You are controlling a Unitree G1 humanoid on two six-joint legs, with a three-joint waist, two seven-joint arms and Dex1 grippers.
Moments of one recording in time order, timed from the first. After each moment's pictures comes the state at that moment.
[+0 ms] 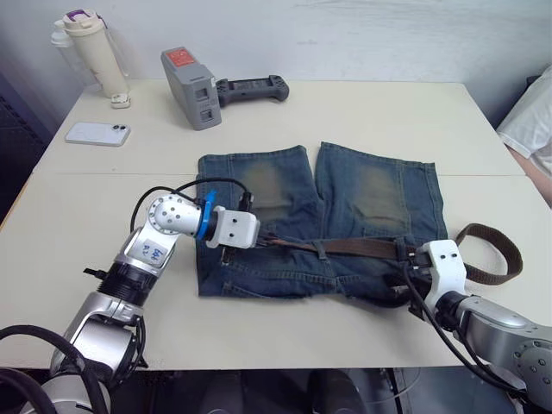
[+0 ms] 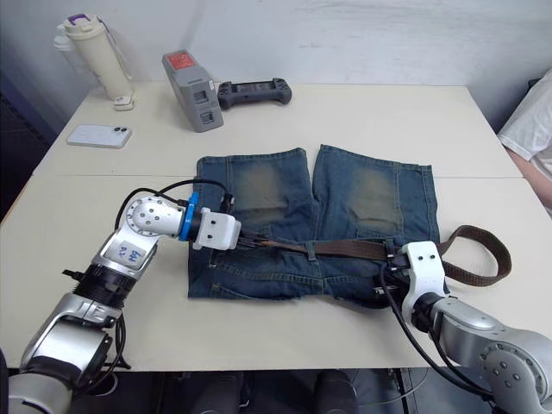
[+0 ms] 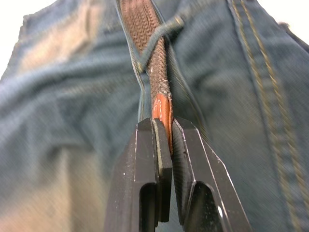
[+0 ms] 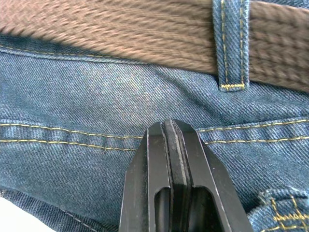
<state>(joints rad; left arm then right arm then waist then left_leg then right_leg) -0.71 0.61 -0.28 0.29 -0.04 -0.29 -1.17 0.07 -0.67 -0.29 -0.62 1.08 1.15 -0.13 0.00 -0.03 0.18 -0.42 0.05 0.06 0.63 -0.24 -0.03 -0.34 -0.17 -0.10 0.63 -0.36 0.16</state>
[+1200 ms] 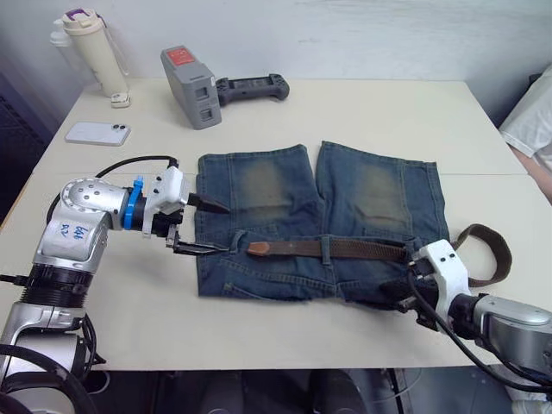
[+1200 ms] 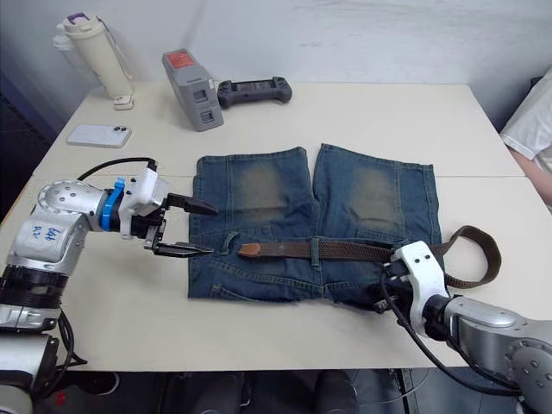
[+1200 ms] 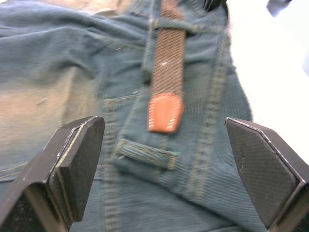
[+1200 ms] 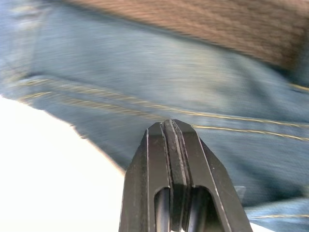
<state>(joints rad) -0.65 0.80 -0.07 0.14 -0.39 0.33 -1.39 0.03 -0.90 -0.36 -0.72 1.25 1.27 0.10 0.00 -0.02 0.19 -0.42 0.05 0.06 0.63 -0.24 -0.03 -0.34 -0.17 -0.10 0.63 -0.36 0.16</state>
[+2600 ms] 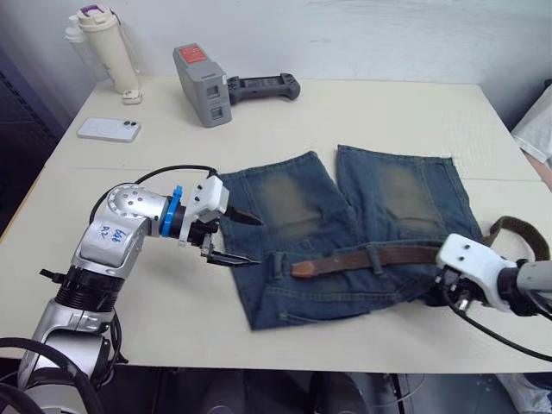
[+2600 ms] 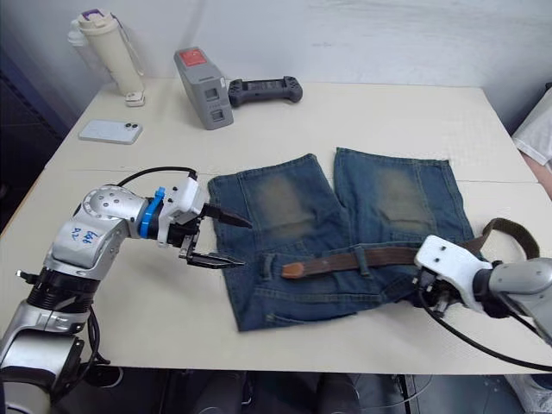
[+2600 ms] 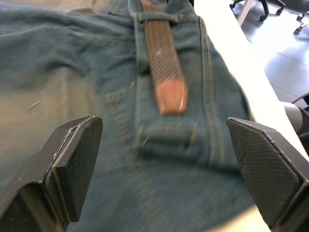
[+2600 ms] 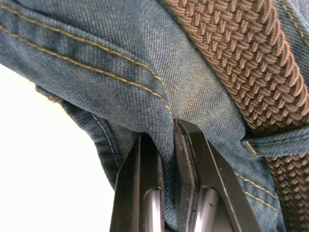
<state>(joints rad) -0.66 0.69 -0.16 0.02 -0.35 0.42 -1.31 0.15 -1.37 -0.14 -0.36 0.37 0.69 0.80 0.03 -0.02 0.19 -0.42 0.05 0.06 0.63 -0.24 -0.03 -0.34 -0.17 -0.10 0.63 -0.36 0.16</state>
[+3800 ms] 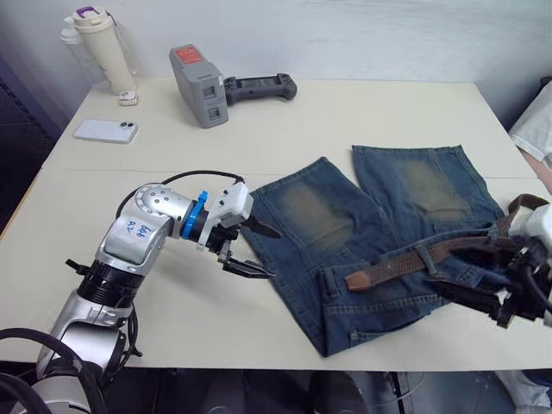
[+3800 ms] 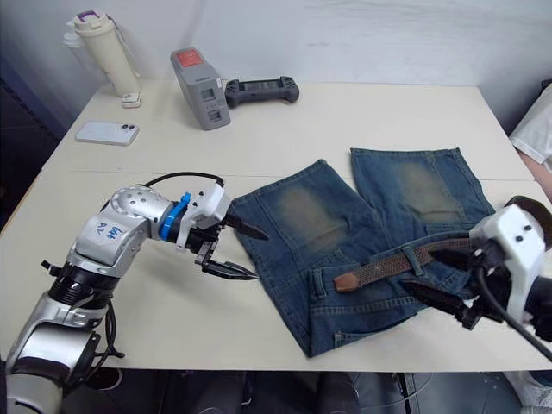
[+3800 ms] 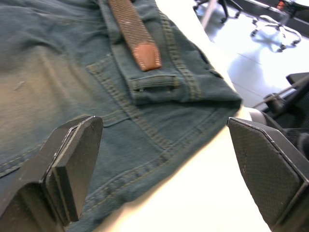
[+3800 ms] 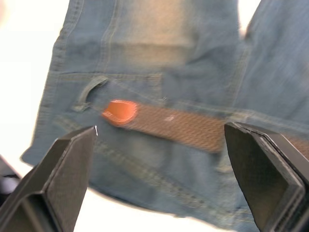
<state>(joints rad) -0.72 0.64 -0.24 -0.04 -0.36 0.56 -1.37 -0.02 -0.84 -0.90 -0.86 0.79 1.54 0.92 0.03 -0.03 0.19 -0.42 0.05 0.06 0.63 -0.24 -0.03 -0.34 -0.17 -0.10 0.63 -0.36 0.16</state>
